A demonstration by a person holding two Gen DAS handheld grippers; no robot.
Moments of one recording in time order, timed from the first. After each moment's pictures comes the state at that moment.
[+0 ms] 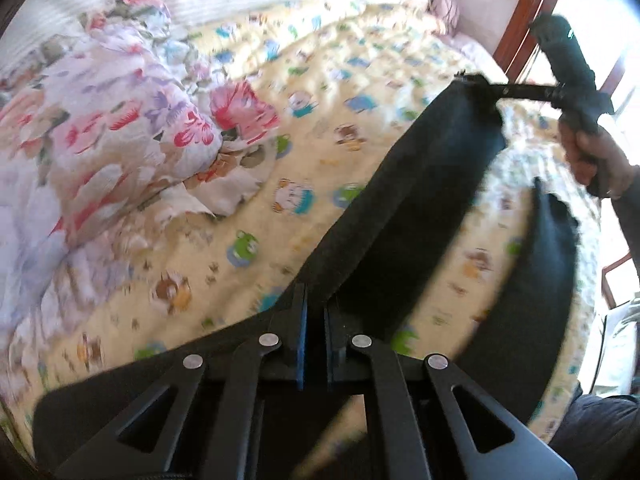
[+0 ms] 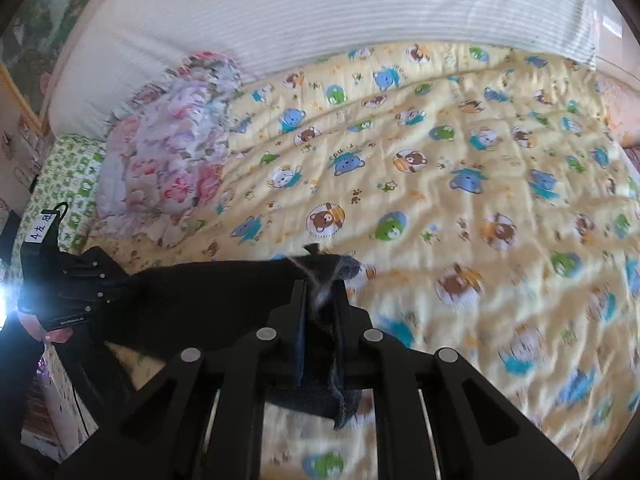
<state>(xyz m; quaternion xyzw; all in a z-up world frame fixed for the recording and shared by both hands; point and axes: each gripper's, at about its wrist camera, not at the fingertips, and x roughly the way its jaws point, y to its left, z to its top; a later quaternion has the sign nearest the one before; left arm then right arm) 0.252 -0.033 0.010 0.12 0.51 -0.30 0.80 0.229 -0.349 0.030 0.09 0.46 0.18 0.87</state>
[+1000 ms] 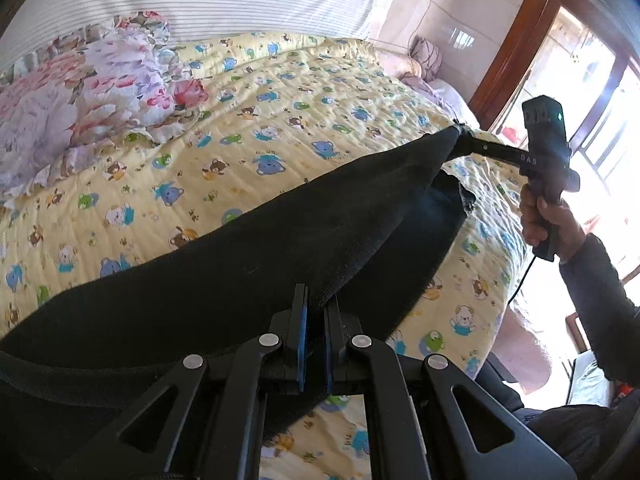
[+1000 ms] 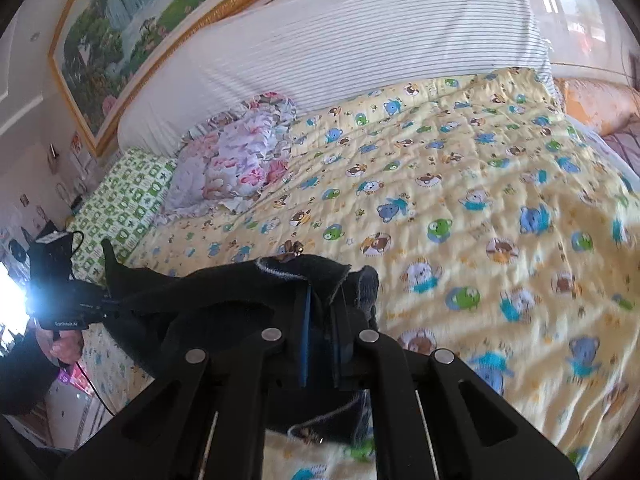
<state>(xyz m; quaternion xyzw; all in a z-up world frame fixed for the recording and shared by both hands) 0.077 -0.040 0.042 0.02 0.47 -0.31 0.82 0.052 -0.386 0.030 0.14 0.35 0.22 0.90</state>
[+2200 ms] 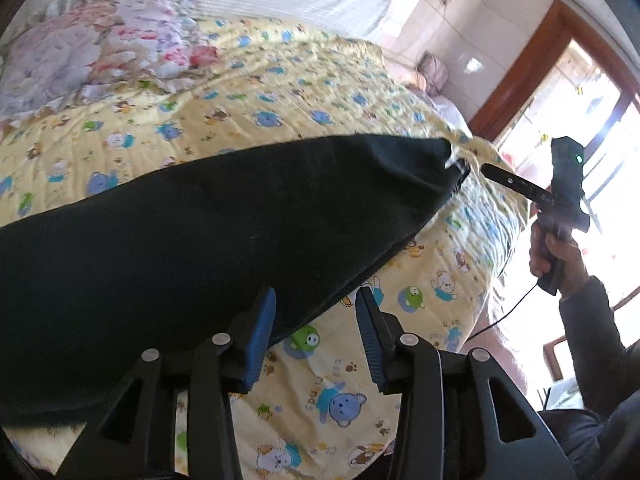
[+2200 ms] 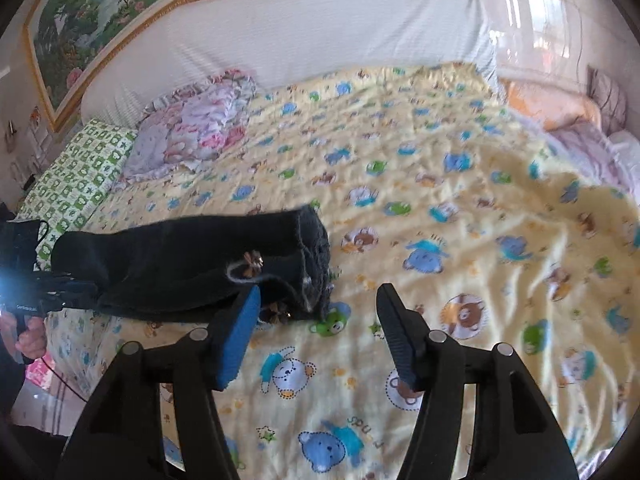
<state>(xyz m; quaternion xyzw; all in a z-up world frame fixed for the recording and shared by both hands) 0.030 -0.021 0.014 -0.05 0.47 -0.30 0.83 -0.026 -0.386 0.027 0.08 0.36 0.12 0.92</state>
